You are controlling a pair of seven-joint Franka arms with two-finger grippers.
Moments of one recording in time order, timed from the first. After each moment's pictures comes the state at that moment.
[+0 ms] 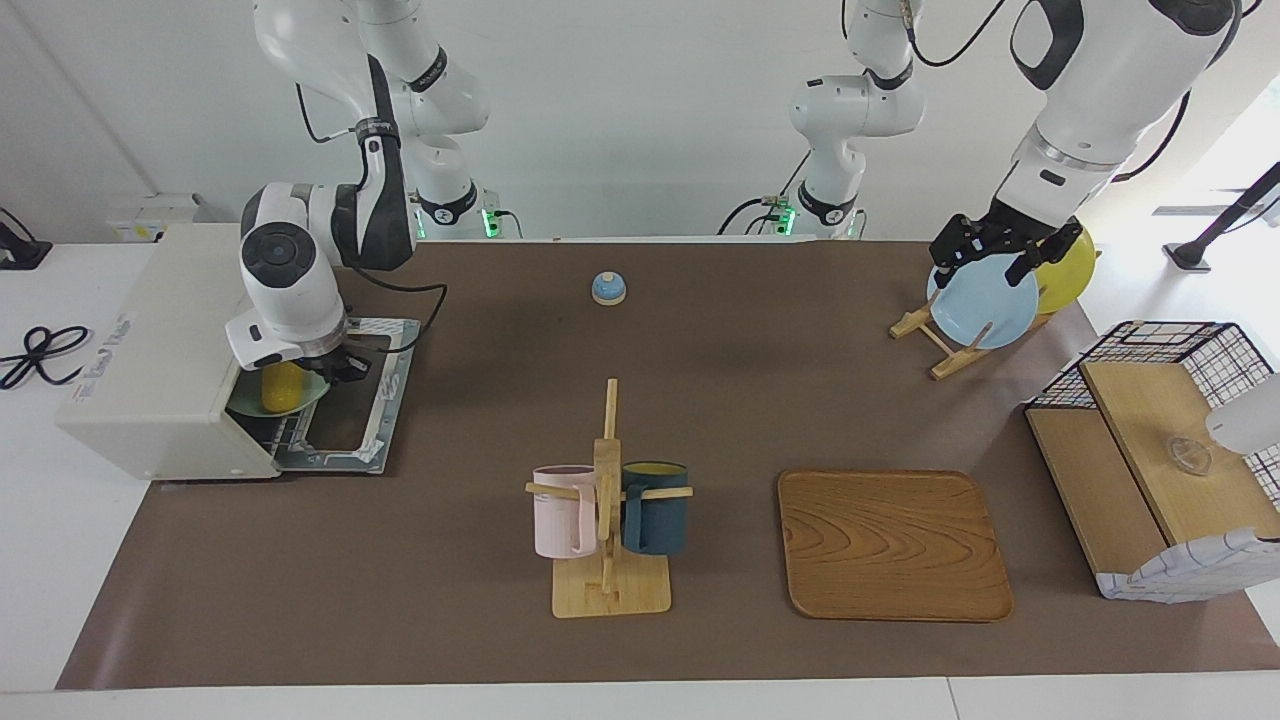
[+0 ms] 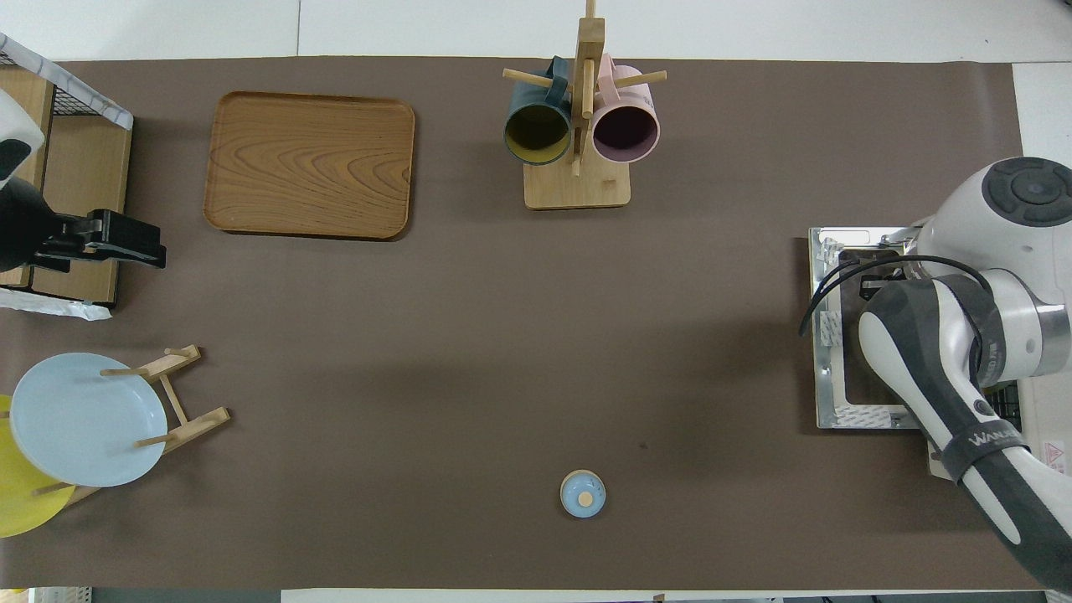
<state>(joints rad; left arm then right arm) -0.07 -0.01 -0.04 -1.61 -0.02 1.58 -0.07 -0.03 0.13 -0.01 -2.05 -0.29 1.99 0.34</state>
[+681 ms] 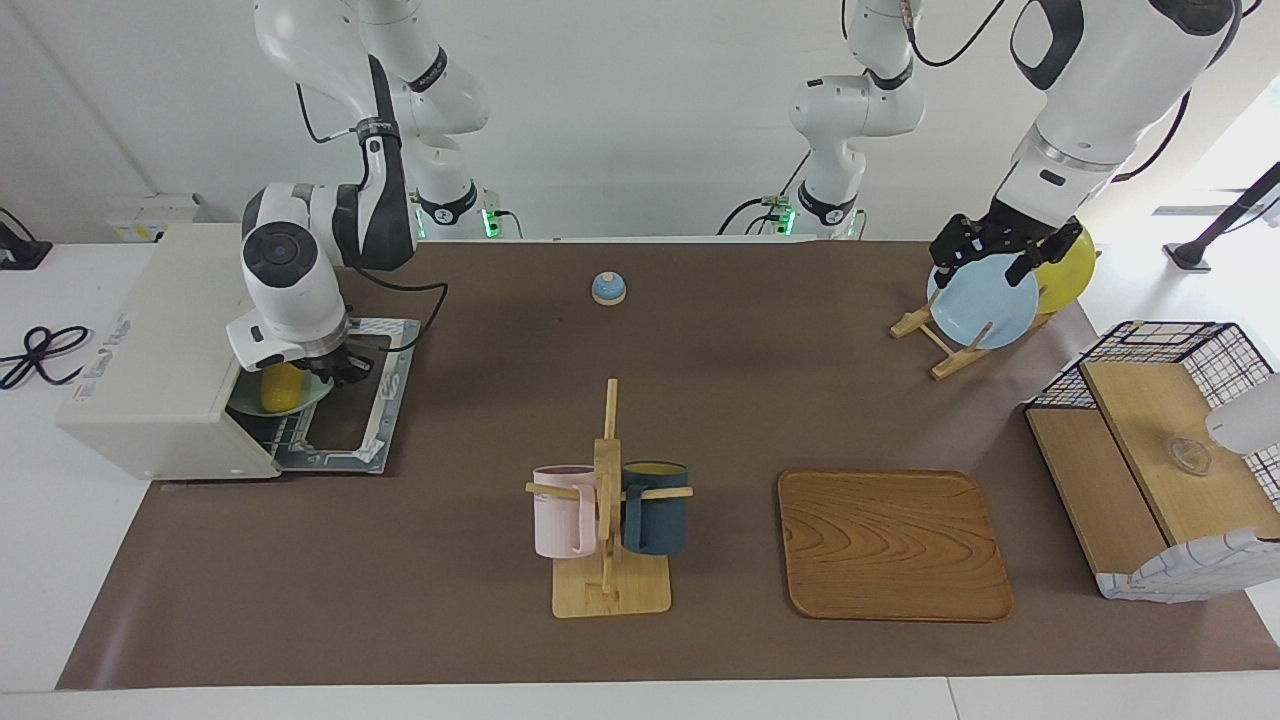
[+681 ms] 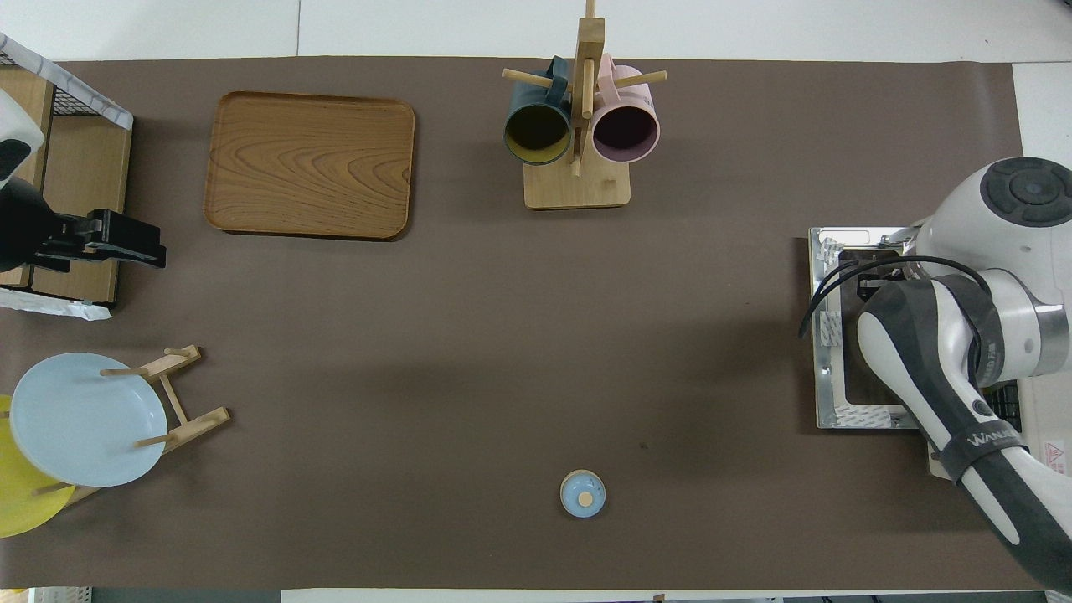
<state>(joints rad) -0.07 -0.01 -0.04 -1.61 -0.02 1.58 -0.07 -0.03 0.13 -0.01 -2.05 -0.29 1.99 0.32</state>
